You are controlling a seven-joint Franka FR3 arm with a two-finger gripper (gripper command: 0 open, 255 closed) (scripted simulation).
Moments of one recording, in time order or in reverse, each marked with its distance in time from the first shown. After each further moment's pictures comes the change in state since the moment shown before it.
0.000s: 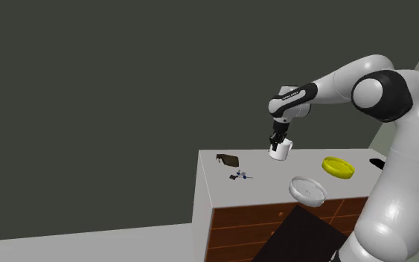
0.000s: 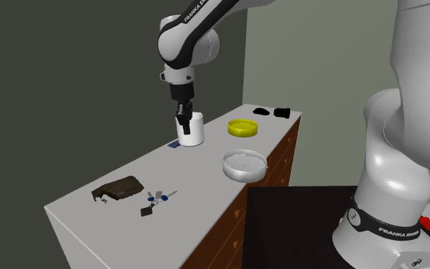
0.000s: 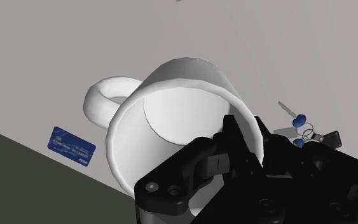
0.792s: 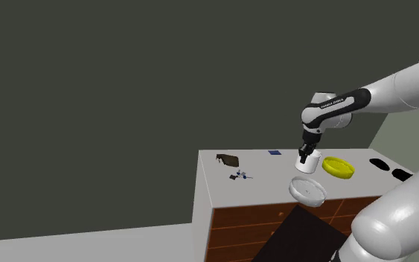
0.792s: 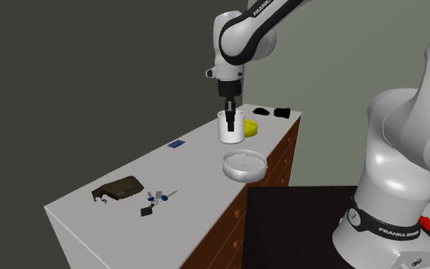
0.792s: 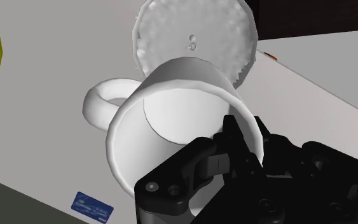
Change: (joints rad) arm -0.089 -0.385 -0.083 -0.402 -0.197 0.048 -0.042
